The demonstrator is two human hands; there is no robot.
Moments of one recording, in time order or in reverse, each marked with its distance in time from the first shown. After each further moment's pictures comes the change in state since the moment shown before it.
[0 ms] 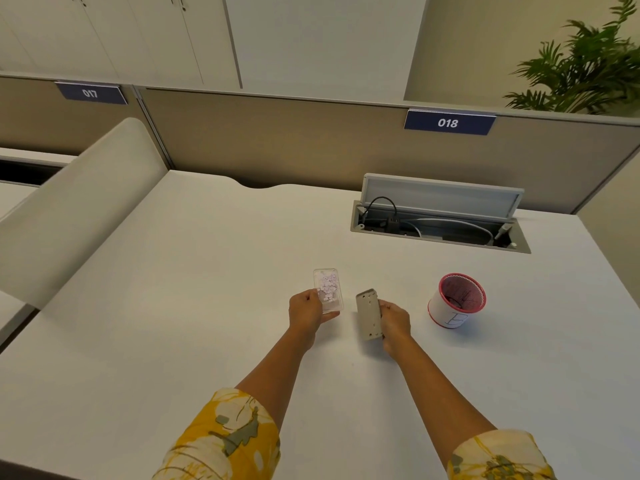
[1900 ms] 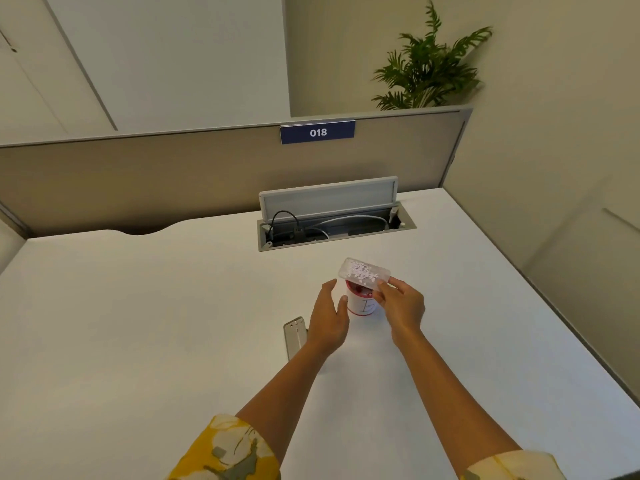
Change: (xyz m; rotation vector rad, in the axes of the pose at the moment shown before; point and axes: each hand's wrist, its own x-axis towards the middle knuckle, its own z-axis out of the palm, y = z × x) left_hand -0.063 -0.033 0.158 0.772 -0.413 0.475; right_hand -0.023 -0.045 -0.146 0.087 0.491 -0.330
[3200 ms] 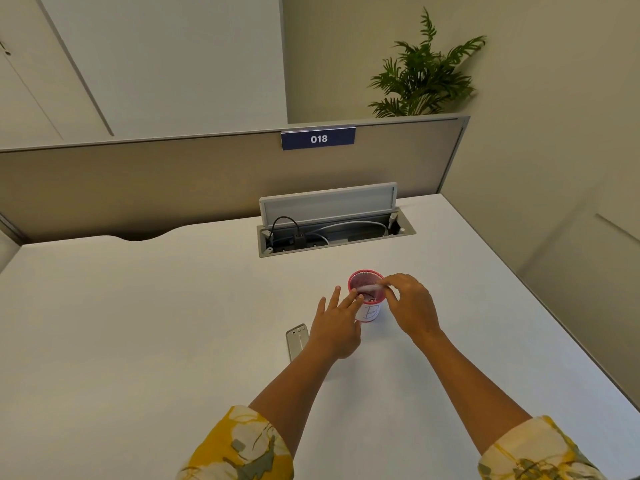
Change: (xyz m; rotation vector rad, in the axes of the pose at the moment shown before) left_hand 0.011 0.002 -0.007 0.788 -0.291 0.304; right_hand 0.024 -0.007 -0.023 -0.712 -0.171 -0.702
